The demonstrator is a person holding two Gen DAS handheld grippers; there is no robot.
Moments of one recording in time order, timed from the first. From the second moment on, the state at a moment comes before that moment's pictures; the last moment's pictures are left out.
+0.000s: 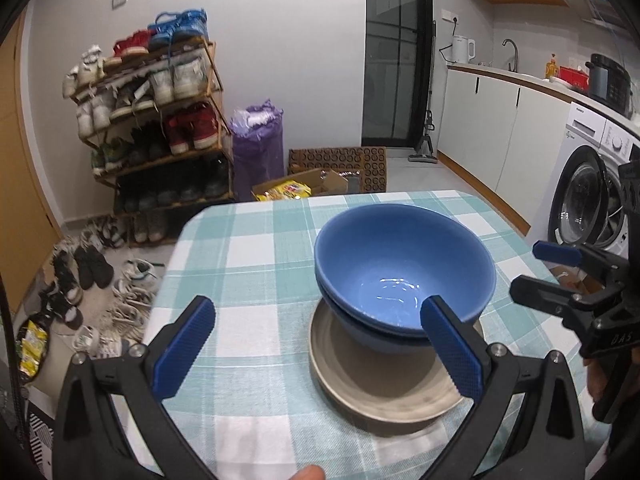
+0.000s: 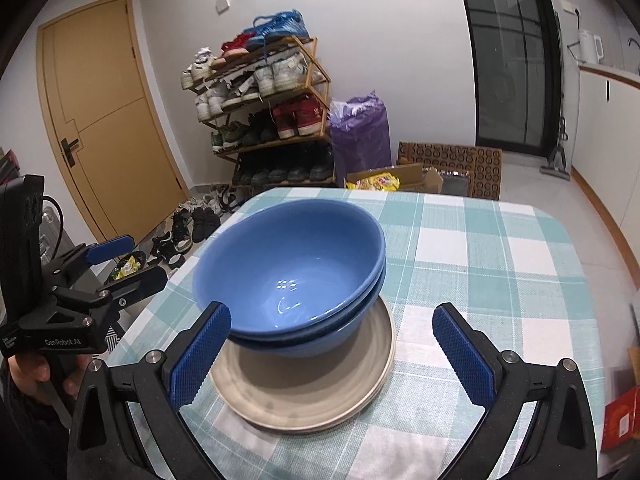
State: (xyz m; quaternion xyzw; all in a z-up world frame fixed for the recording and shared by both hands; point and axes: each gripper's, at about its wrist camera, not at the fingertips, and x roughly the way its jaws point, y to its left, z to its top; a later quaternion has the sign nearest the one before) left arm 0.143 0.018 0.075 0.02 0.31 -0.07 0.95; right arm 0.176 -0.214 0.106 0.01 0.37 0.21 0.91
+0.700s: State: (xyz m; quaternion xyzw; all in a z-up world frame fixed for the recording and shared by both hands) left arm 0.041 0.023 0.033 0.03 0.26 -0.05 0.96; right arm 0.069 -0.222 0.091 -0.01 0.29 0.23 0.93
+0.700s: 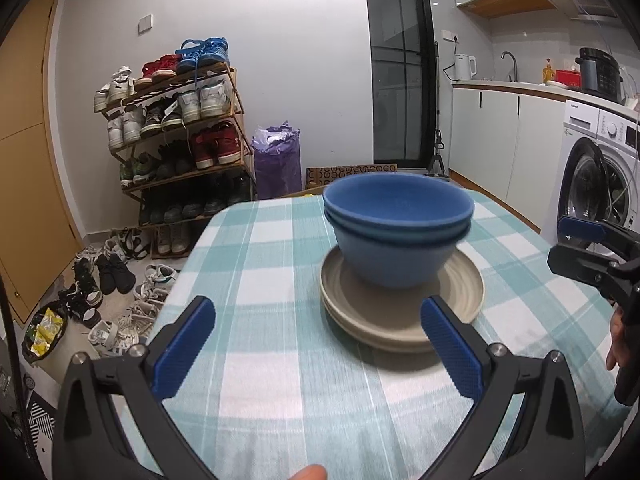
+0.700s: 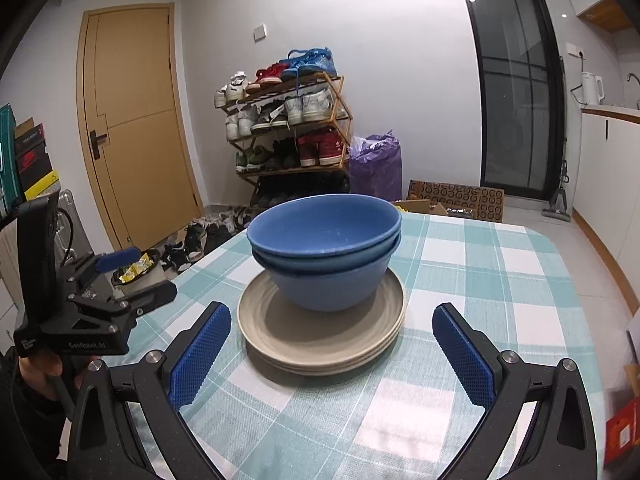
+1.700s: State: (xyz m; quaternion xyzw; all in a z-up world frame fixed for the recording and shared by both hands) left arm 0.013 0.030 -0.002 -0.01 0.20 -0.03 0.98; right arm 0.026 -0.217 0.051 -0.04 0.24 0.24 0.94
